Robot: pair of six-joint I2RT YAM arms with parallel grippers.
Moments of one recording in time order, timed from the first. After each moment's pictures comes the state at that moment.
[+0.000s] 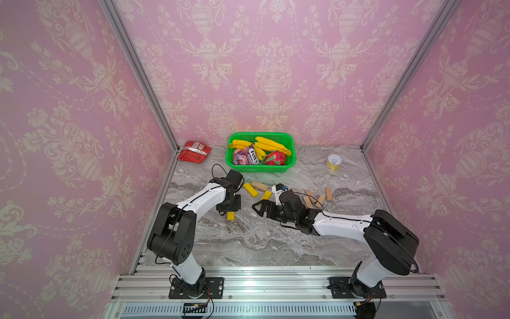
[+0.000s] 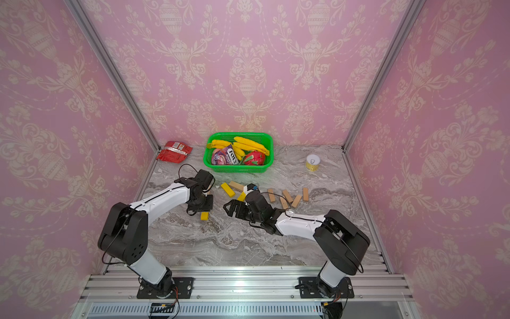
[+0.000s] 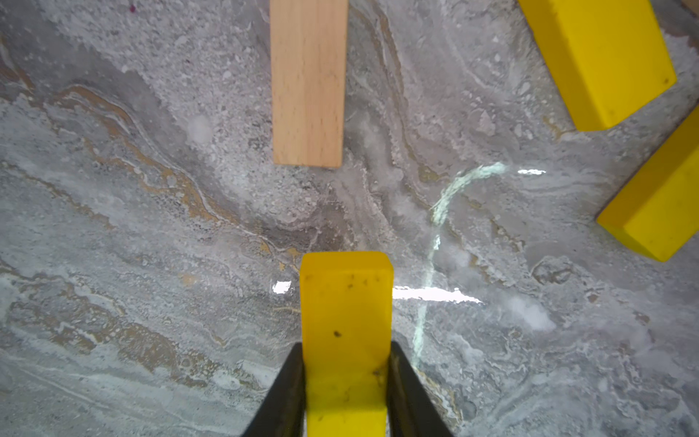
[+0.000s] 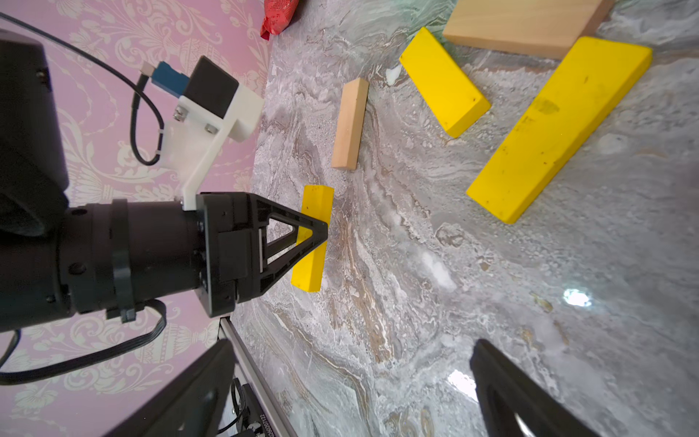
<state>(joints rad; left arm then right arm) -0.36 1.66 1.10 -0.83 -0.09 -0.44 0.90 1.63 0.82 0.29 -0.16 0.99</state>
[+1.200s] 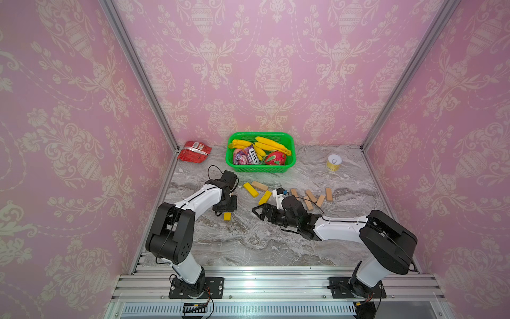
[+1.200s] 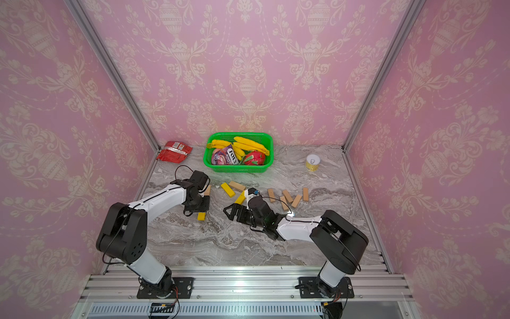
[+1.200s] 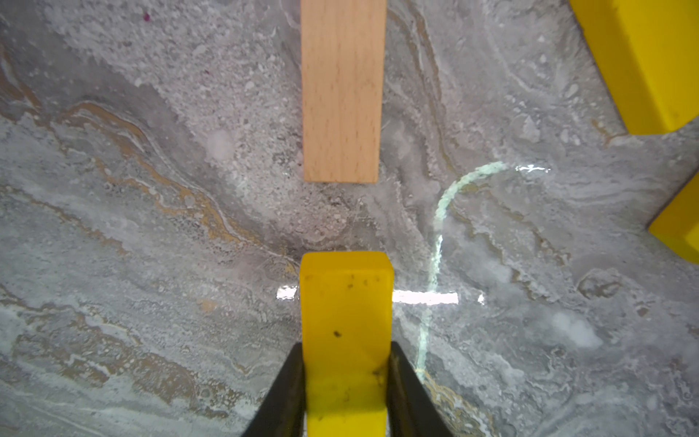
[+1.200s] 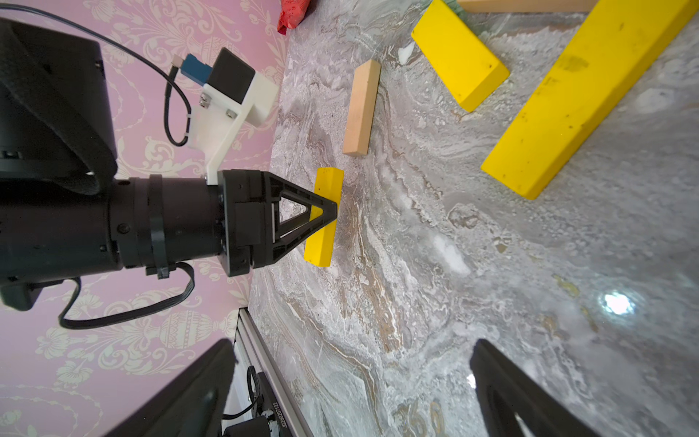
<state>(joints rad) -0.30 1.66 1.06 -0.76 -0.07 -0.35 0.90 1.64 0.73 0.46 -0.19 1.03</state>
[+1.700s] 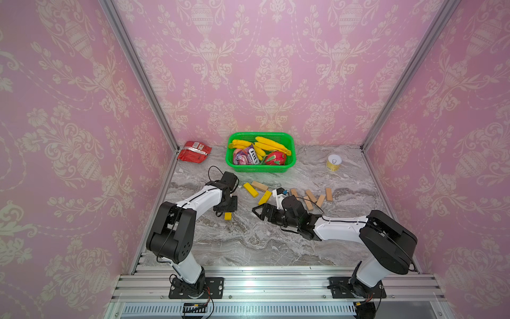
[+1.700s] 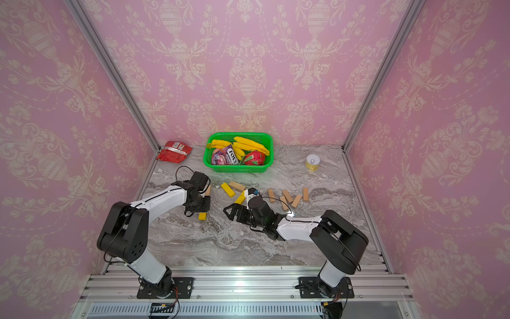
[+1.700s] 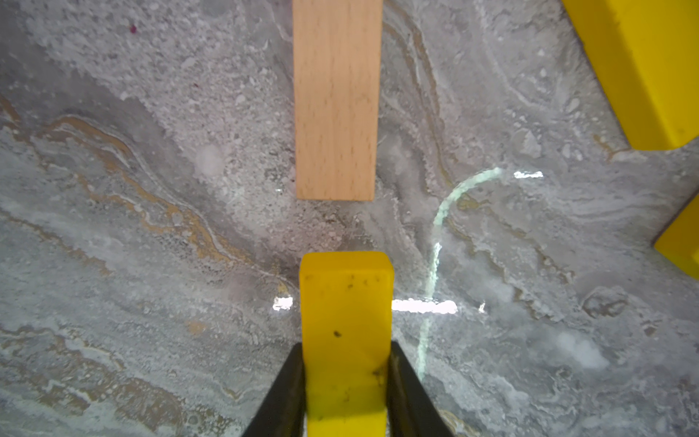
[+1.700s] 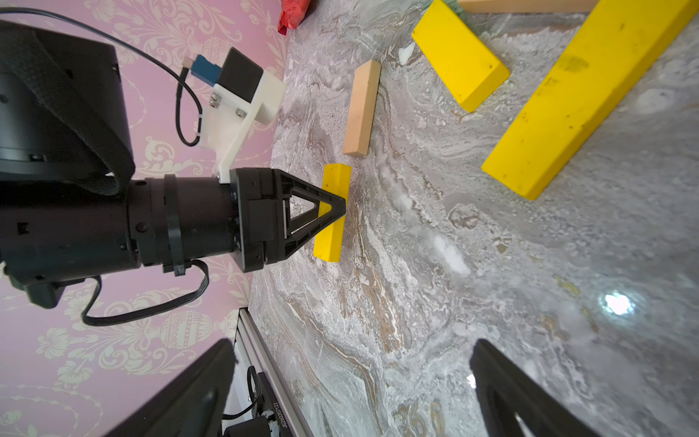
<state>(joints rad) -0.30 1.67 1.03 -0.70 -0.07 -0.36 0.90 1.64 0.73 0.46 -0.19 1.03</state>
